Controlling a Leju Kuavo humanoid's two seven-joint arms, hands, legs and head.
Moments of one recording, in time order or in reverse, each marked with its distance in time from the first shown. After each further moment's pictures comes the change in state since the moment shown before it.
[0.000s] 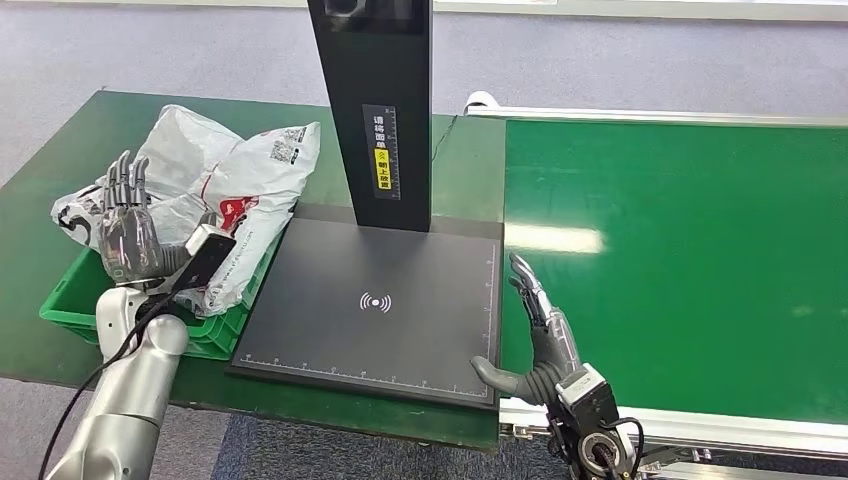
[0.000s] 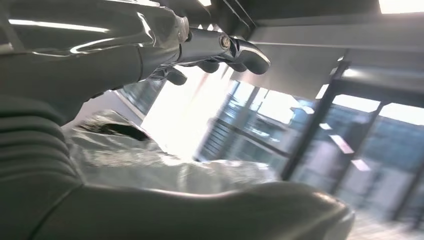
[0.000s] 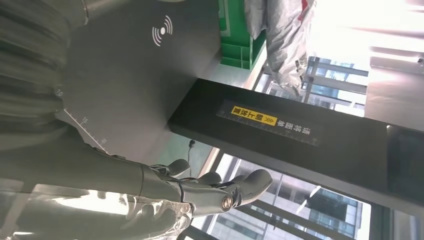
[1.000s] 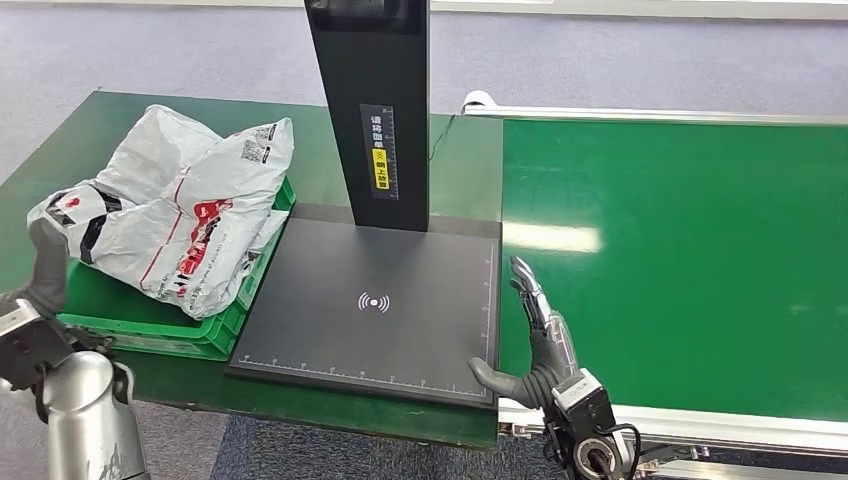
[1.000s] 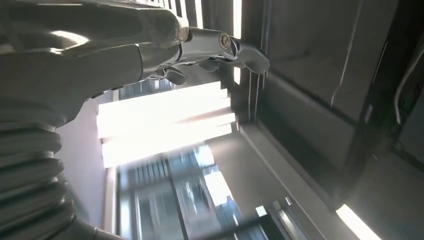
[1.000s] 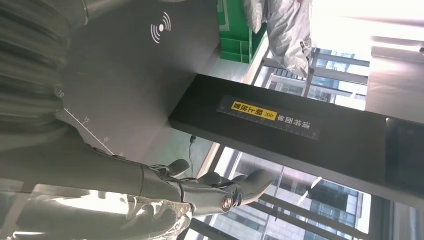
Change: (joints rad) left arm 0.229 -0.193 0.168 -0.664 0.769 -0.030 -0.507; right arm 0.014 0.002 0.024 -0.011 -0.012 -0.051 0.000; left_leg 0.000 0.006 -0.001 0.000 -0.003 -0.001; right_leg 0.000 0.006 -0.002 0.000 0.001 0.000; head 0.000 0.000
